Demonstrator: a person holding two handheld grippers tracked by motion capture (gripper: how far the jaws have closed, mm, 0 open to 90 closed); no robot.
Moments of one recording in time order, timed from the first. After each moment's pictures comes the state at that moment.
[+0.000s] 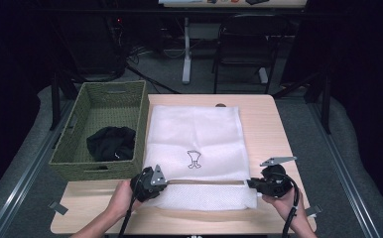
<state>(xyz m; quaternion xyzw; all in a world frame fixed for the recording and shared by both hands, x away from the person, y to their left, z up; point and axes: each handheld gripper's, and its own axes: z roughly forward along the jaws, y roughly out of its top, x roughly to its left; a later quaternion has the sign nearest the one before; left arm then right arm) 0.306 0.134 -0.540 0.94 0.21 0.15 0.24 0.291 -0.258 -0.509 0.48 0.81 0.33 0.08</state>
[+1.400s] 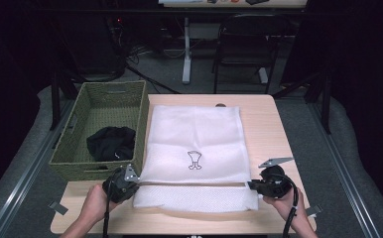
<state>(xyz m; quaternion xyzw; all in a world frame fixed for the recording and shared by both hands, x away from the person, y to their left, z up) 0.306 0.203 -0.544 0.92 0.31 0.14 0.18 0.291 -0.258 -0.514 0.48 0.82 0.30 0.08</state>
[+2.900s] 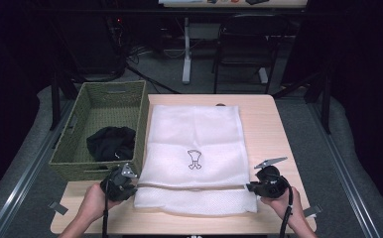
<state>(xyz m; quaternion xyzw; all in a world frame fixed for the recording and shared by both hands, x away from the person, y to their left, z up) 0.312 0.210 -0.542 0.92 0.34 0.08 0.18 0.298 -0.252 -0.527 0.48 0.83 0.27 0.08</state>
